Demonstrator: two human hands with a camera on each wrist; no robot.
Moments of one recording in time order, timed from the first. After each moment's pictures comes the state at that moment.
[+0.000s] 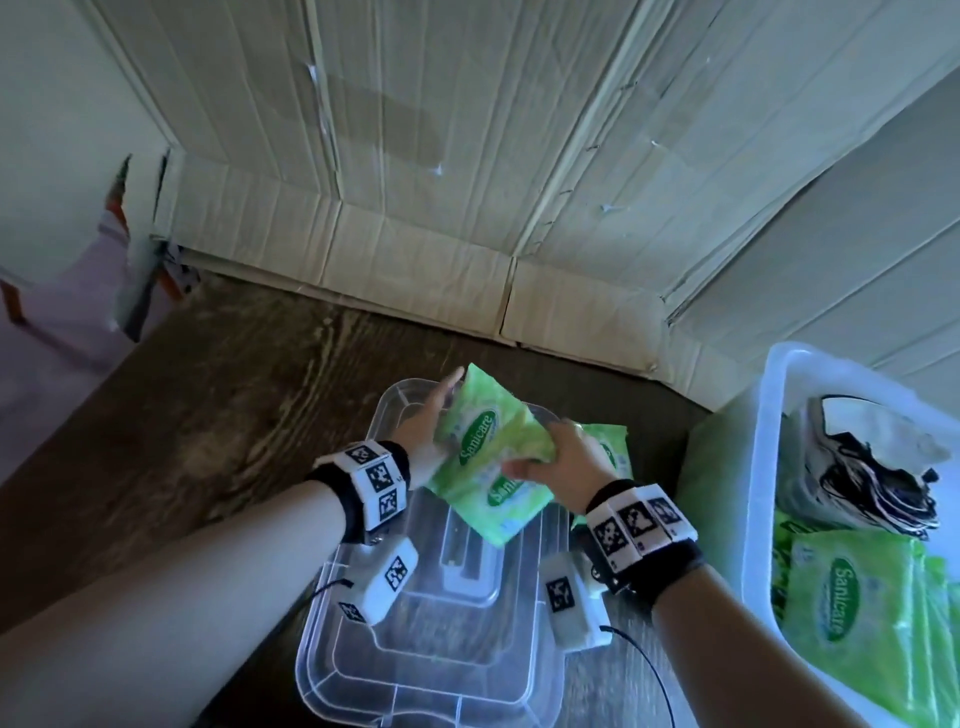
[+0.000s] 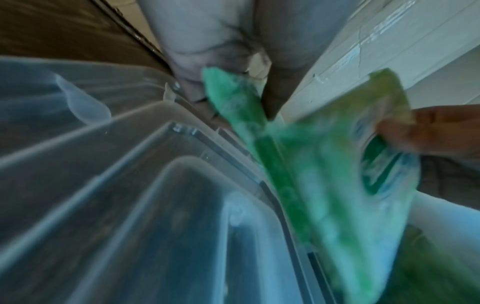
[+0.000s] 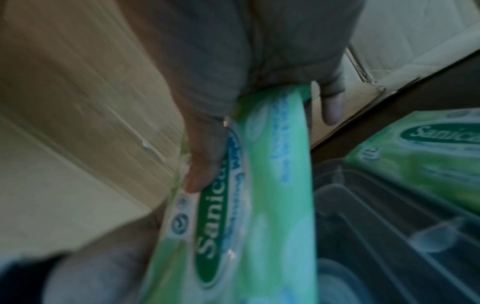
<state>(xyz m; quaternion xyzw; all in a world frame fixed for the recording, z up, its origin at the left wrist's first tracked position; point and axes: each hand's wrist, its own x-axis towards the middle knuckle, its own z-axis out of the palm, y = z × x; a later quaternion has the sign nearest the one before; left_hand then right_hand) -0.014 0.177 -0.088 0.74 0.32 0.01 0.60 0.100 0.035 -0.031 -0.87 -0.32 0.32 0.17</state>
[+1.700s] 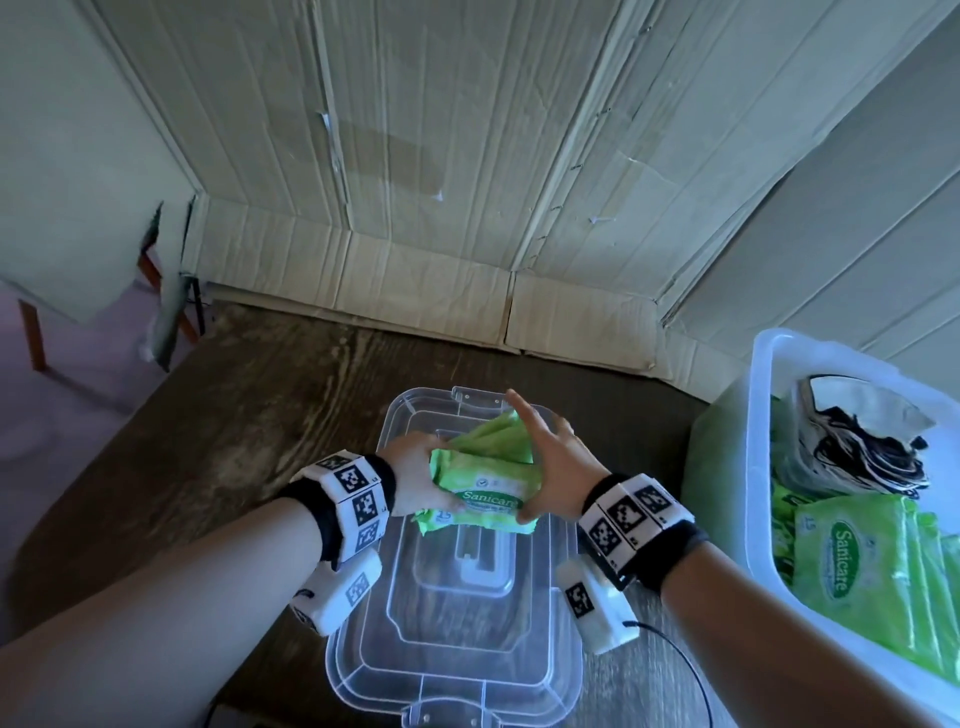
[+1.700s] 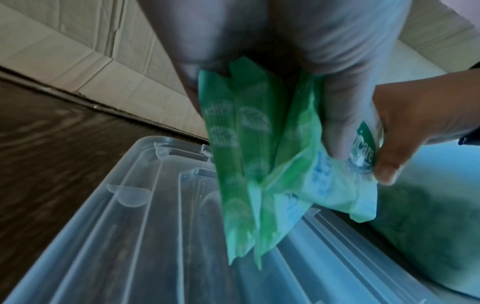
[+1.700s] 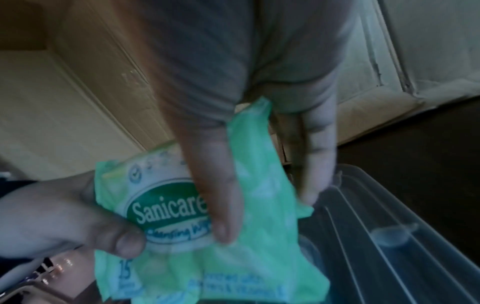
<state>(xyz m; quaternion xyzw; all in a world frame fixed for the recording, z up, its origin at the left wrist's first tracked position) -0.061 0.179 -0.058 0.86 0.21 -0.14 0.44 0.071 0.035 -0.024 -0.84 -0.42 0.33 0.09</state>
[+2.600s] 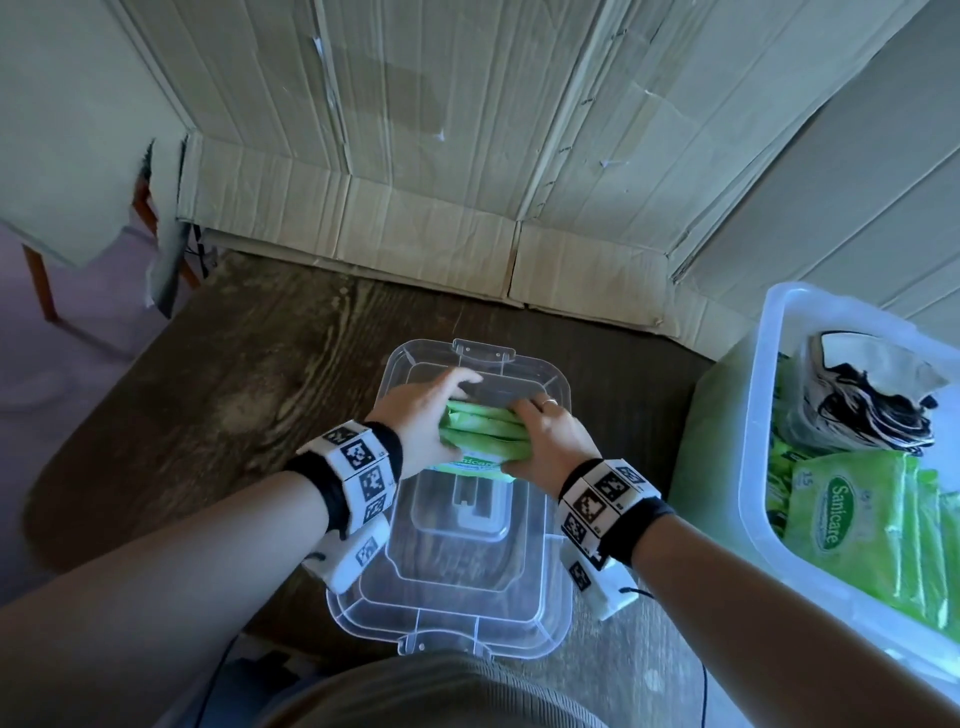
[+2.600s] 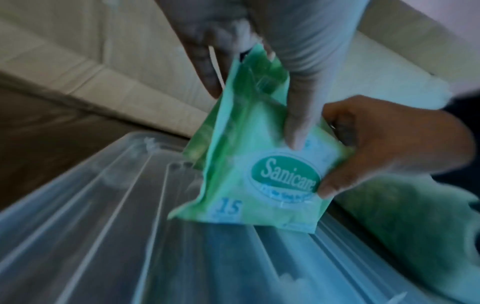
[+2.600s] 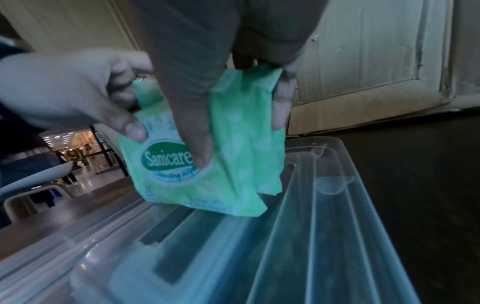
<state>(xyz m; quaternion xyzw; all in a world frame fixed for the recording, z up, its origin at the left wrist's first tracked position) -0.067 0.156 -0.054 0.93 0.19 -0.01 0.32 0.060 0.019 -0.062 -0.85 -0.48 0.20 0.08</state>
